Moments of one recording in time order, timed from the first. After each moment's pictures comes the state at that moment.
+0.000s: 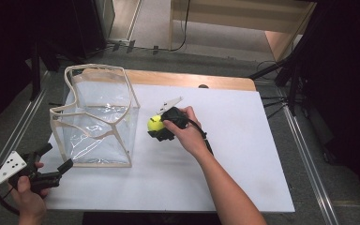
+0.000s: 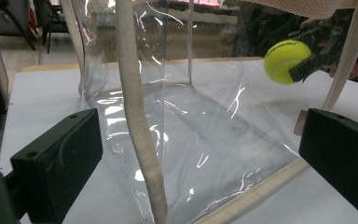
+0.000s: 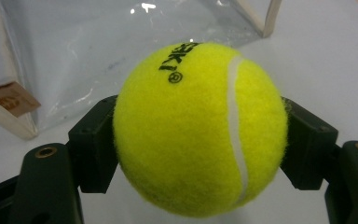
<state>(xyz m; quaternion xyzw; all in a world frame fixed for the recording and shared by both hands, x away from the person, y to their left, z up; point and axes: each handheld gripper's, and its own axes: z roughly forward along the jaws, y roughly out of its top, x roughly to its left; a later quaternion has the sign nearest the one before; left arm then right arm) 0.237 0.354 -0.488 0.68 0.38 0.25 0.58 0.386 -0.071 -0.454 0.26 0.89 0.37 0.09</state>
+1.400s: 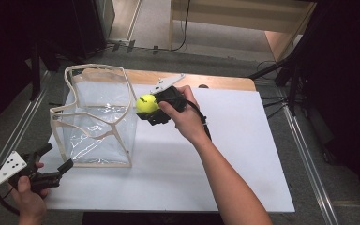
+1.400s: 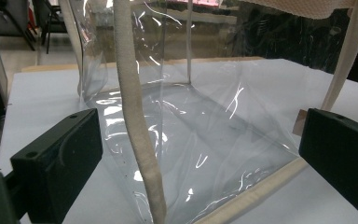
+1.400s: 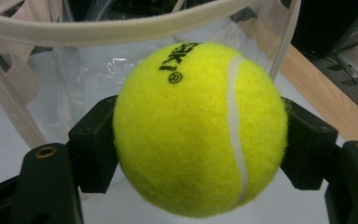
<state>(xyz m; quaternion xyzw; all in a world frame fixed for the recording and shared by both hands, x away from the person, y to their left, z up) 0.237 0.354 -0.488 0.68 0.37 0.25 0.58 0.378 -0.059 -0.360 0.21 0.87 0.44 0.12</state>
